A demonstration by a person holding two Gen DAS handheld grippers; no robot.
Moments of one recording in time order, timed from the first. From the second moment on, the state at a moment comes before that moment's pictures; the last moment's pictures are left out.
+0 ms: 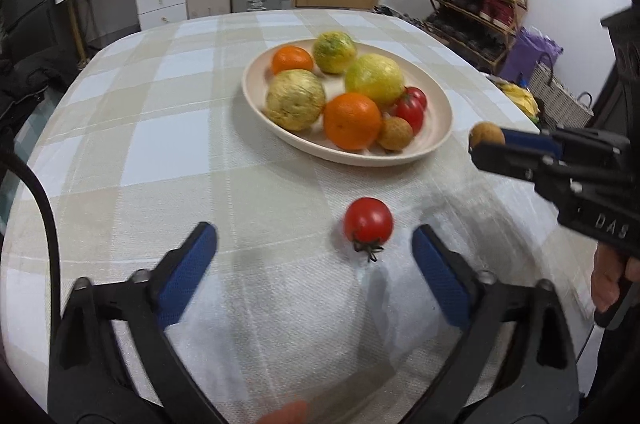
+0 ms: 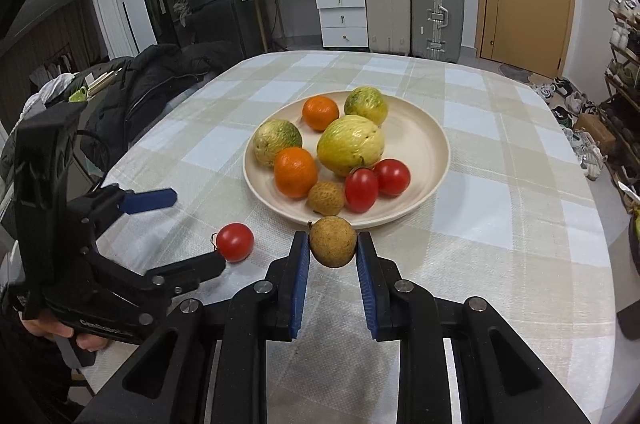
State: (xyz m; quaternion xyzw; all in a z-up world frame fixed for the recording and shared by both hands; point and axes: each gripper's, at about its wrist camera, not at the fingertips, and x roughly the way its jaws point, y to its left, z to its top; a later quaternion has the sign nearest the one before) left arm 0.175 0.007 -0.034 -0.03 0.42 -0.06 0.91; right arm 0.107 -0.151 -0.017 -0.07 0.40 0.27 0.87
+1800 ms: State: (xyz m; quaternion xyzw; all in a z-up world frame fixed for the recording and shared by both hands) left arm 0.167 0.009 0.027 -0.03 0.33 -0.07 0.94; right arm 0.122 -0.199 -0.004 -0.01 0.35 0.25 0.90
